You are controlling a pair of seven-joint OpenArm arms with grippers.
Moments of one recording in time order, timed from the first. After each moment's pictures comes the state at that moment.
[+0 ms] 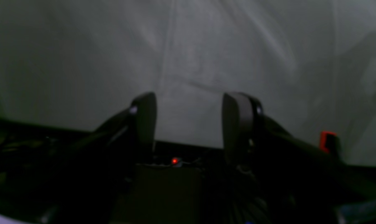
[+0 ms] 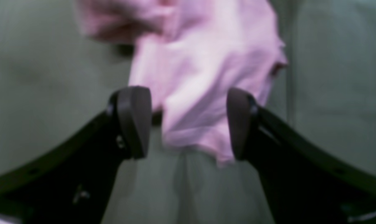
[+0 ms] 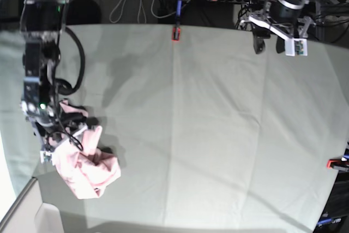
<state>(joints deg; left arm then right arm) 41.0 -11.0 -6.4 114.9 -19.1 0.7 25.5 8.0 11.9 6.9 79.7 9.3 0.0 -42.5</state>
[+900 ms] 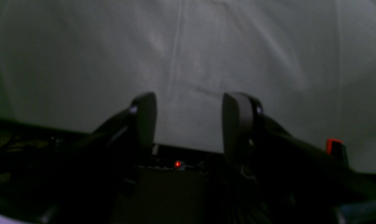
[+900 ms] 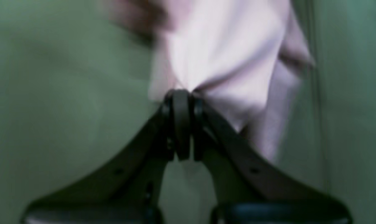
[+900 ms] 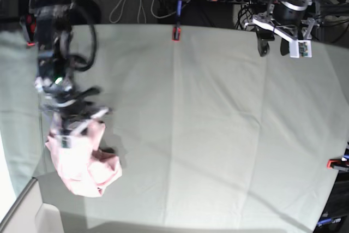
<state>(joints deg) 40.8 -11.0 -7.3 115.0 -18.9 0.9 25.2 -4.3 9.3 -0.8 98.2 9.5 0.0 -38.3</state>
